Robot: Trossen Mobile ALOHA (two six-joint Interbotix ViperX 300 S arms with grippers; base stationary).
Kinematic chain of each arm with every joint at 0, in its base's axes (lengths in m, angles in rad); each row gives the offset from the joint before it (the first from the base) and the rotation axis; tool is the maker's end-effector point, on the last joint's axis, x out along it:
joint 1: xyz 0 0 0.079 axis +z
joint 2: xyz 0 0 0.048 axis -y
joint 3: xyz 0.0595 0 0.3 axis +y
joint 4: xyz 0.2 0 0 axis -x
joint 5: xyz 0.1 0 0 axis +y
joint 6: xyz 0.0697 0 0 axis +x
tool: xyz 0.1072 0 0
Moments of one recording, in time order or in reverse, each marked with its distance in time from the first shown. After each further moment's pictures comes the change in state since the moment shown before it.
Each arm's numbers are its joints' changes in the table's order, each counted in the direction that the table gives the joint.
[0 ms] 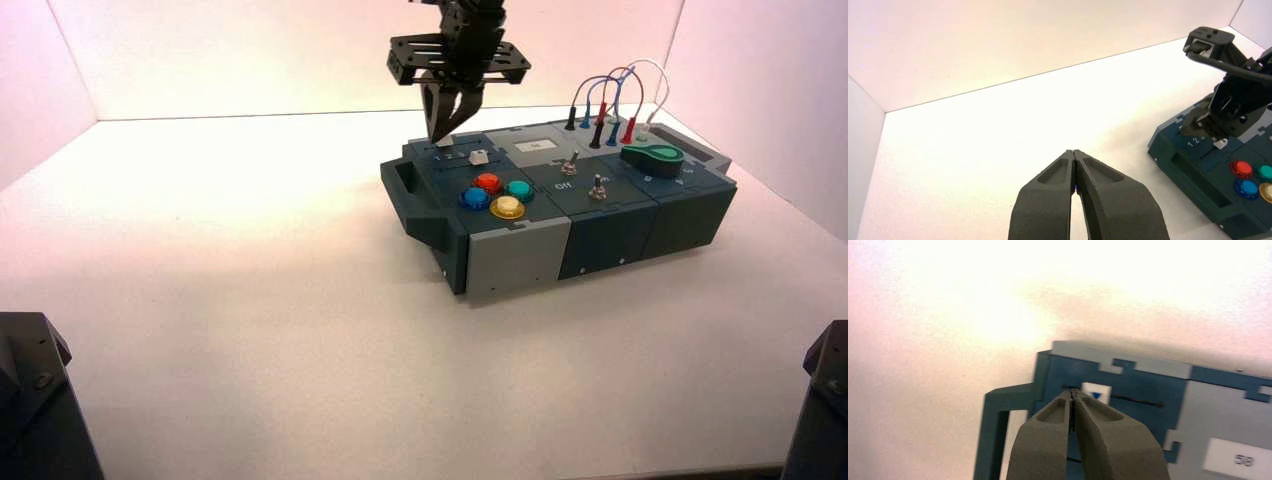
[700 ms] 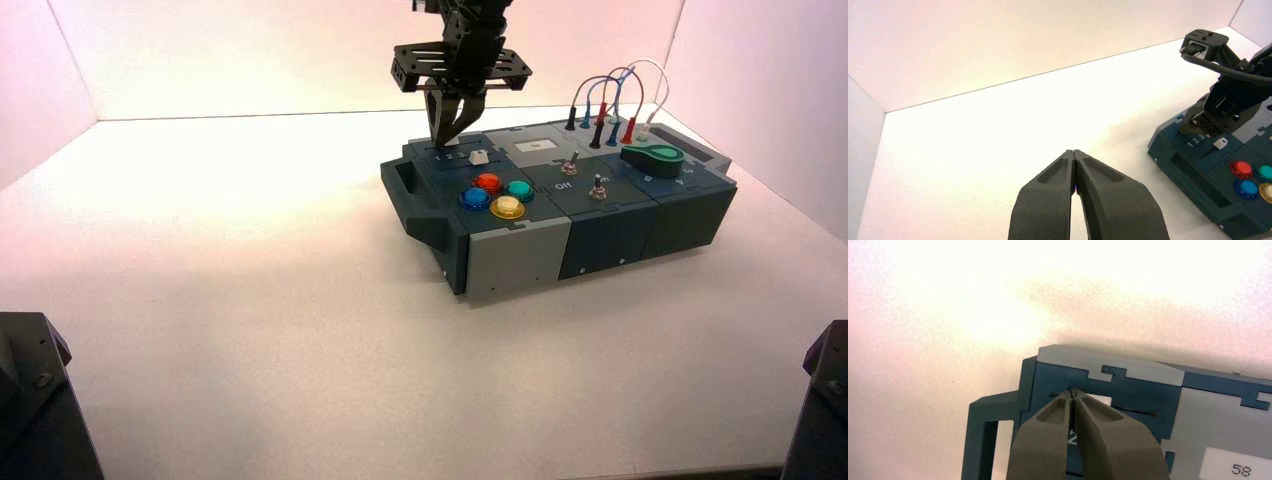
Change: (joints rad) left arm 0.000 0.000 0.000 -0.002 -0.002 0.000; right arm -0.008 -0.037 -0.021 0.003 0.000 0.000
